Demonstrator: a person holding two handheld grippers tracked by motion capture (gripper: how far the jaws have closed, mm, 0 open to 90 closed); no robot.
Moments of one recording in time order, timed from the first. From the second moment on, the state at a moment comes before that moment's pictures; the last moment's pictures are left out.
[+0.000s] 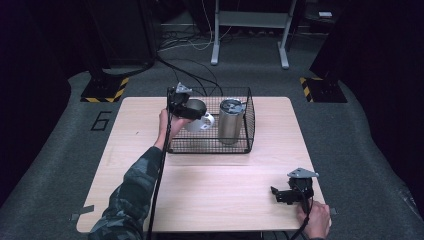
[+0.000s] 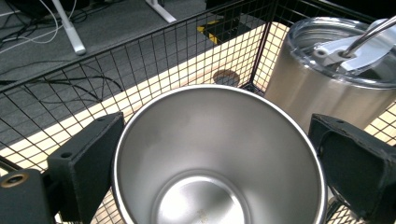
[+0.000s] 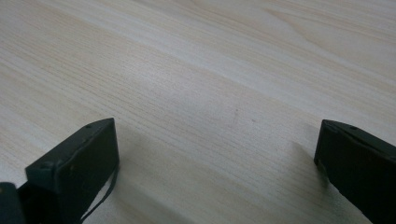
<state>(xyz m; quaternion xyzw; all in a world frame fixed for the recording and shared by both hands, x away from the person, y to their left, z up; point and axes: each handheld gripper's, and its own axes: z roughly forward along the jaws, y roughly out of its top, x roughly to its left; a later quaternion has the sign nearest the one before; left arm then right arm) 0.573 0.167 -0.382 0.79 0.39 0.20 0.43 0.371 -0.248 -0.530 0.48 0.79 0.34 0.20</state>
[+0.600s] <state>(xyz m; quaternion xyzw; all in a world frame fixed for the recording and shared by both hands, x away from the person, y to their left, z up) 0.585 0.164 -0.399 0.80 0.40 0.20 0.41 0.371 -0.247 -0.530 0.48 0.79 0.34 0.20</state>
